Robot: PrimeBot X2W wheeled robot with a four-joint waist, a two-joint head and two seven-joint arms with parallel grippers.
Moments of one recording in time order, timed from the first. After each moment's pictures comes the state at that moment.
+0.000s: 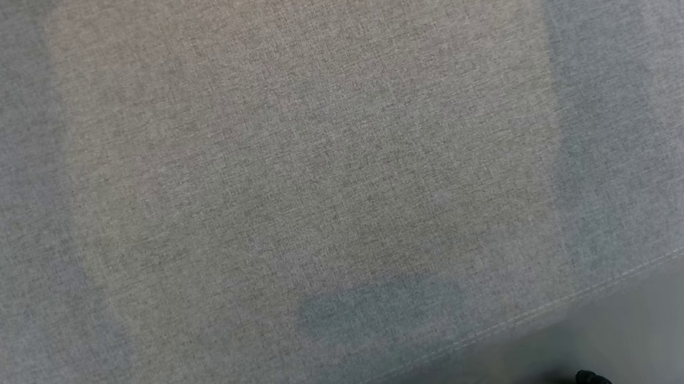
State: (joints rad) left arm -1.77 0.26 -0.49 0.98 -0.76 0.12 -0.08; right arm -1.75 -0.10 -0.24 0.98 0.08 0.13 0.05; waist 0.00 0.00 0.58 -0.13
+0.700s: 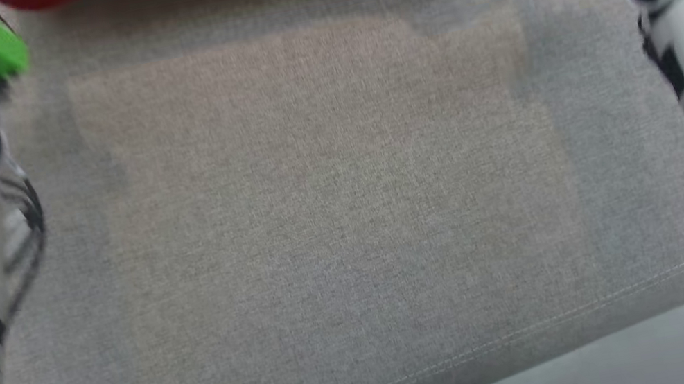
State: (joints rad) left arm -1.22 0.31 -0.47 0.98 -0.90 -0.06 -0.05; right arm -1.18 -0.18 0.11 0.88 0.54 0.13 0.25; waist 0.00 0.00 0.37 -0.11
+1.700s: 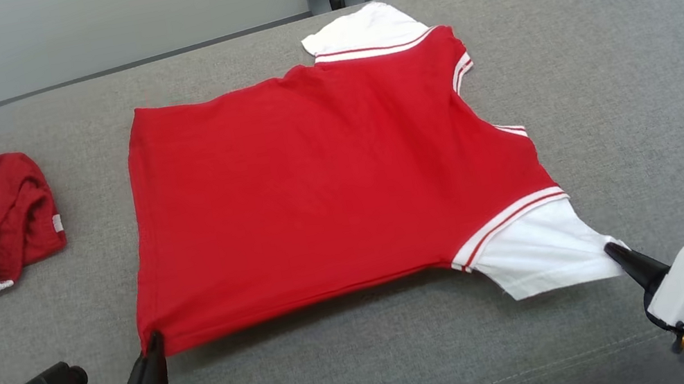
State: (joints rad) left arm -0.15 0.41 -0.44 0.23 -1.05 0.18 -0.05; right arm -0.09 -0.07 -0.17 0.11 0.70 0.13 0.58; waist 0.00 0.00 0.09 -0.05
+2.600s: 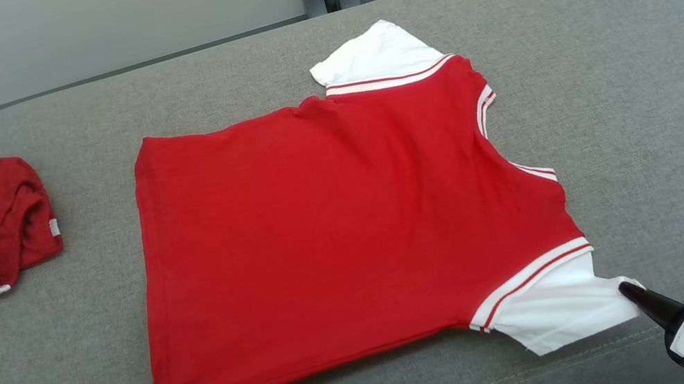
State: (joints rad) left arm 0.08 0.48 -0.45 0.01 -1.06 0.31 -0.01; right arm 0.08 -0.05 -0.22 -0.04 0.74 0.13 0.68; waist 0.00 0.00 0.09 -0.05
